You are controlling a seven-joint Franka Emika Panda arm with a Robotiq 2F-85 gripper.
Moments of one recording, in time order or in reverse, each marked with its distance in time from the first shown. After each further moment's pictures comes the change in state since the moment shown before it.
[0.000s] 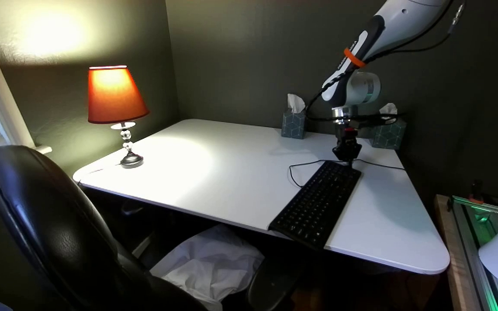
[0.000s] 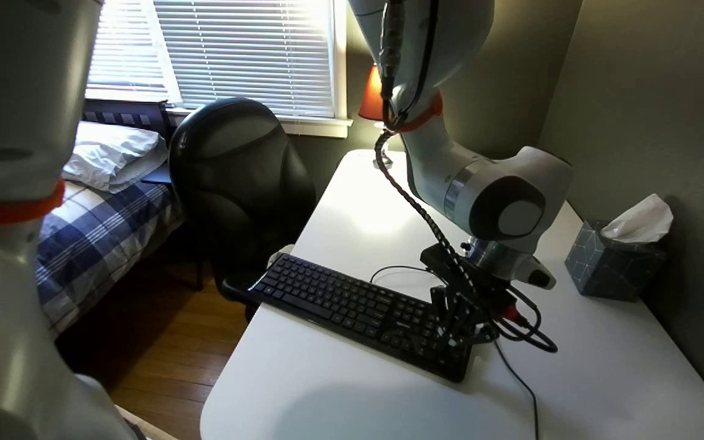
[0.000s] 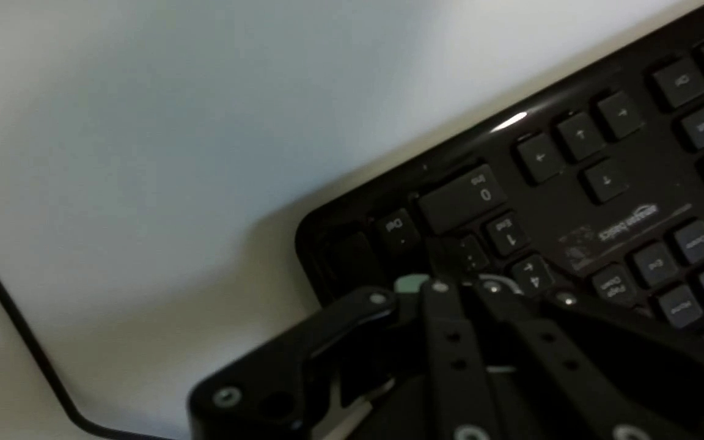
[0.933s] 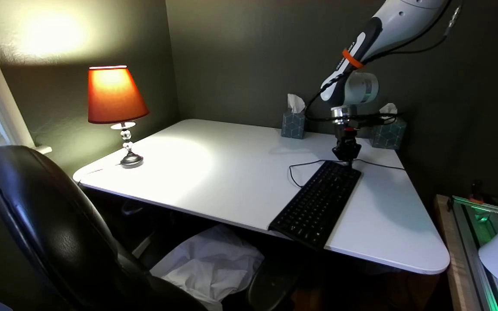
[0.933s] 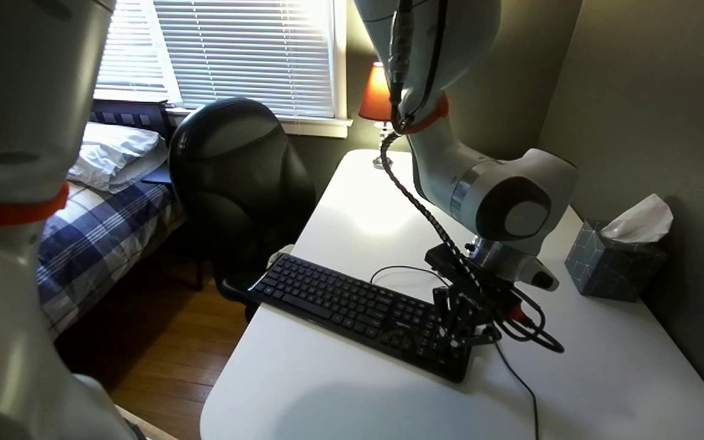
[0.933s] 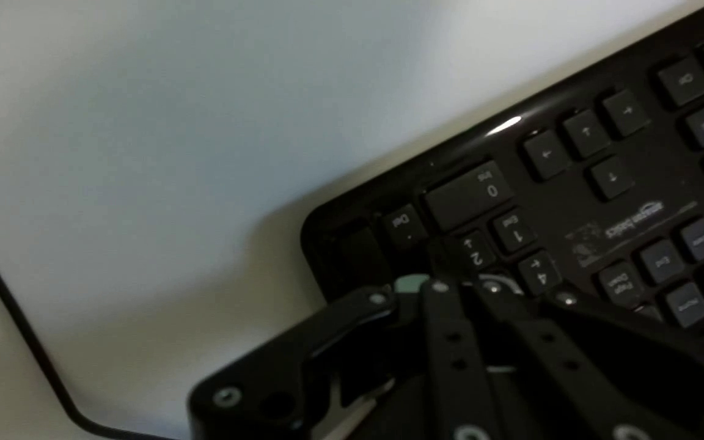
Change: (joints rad) arm -0.011 0.022 0.003 0.035 0.000 -0.038 -0.012
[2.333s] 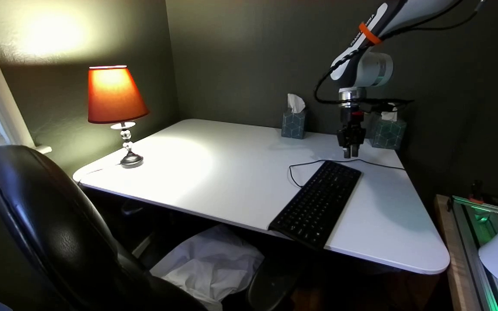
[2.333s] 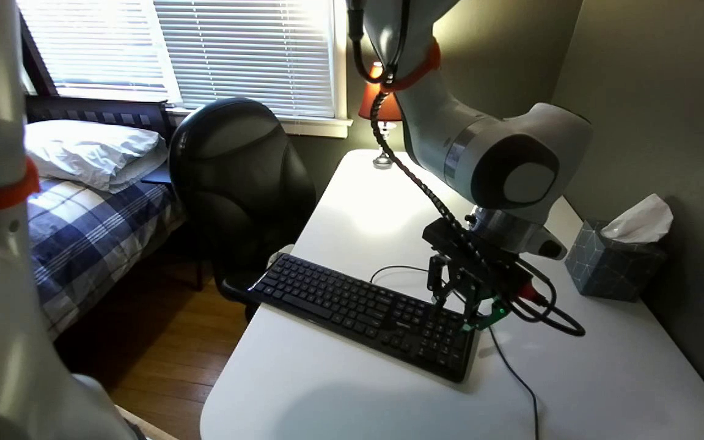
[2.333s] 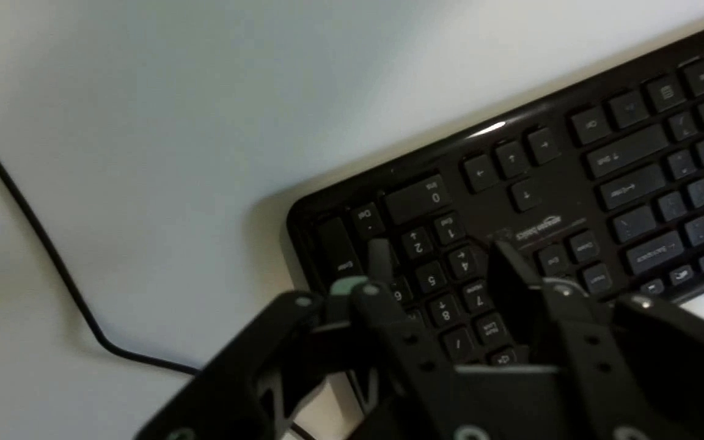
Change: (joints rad) arm -0.004 -0.199 -0.002 -0.121 0.000 0.013 -0.103
